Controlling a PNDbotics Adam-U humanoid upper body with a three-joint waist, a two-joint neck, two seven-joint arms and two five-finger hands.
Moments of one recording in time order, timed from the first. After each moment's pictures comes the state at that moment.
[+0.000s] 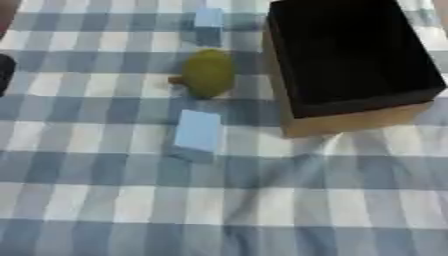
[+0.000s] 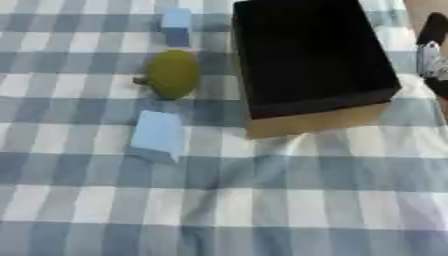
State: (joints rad) left arm -0.52 0.98 -0.17 -1.99 -0.14 -0.35 -0.05; right arm -0.11 -0.85 -0.16 -1.99 0.54 -0.27 -0.52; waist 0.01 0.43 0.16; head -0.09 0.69
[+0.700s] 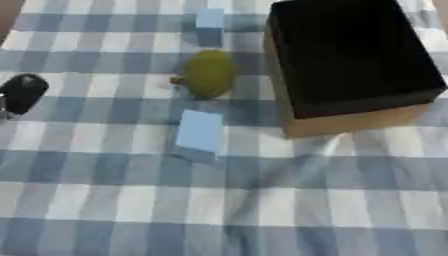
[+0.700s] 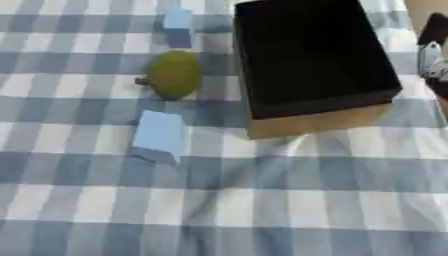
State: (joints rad) left arm -0.66 0.99 -0.28 -1.99 -0.18 -0.30 -0.18; right arm -0.10 -0.85 -0.15 -1.99 0.54 -0.27 -0.51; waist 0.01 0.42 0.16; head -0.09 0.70
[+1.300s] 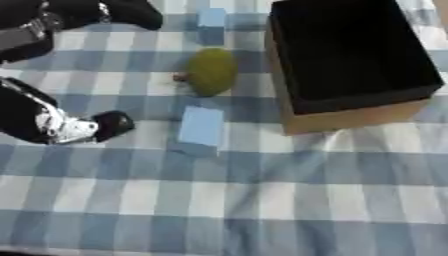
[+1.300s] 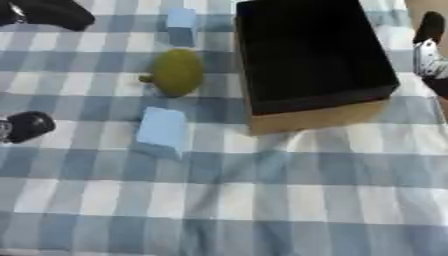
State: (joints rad) left arm -0.89 0.92 -0.52 -1.99 -0.18 -0.16 -0.35; right arm -0.09 -0.85 -0.15 -1.99 0.54 -0.27 -0.49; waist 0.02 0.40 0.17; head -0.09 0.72
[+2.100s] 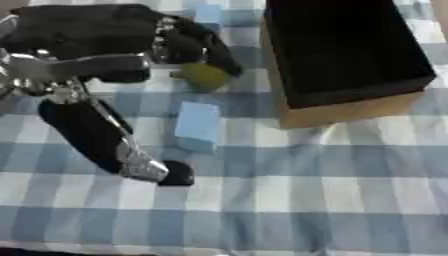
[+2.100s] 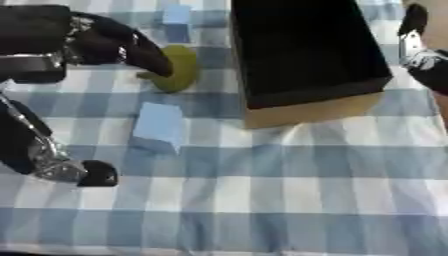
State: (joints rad) left arm -1.07 0.79 -0.72 -1.99 -0.20 0.03 -0.60; right arm -0.08 -0.86 -0.14 -1.99 0.53 -0.26 -0.49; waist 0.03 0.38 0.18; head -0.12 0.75
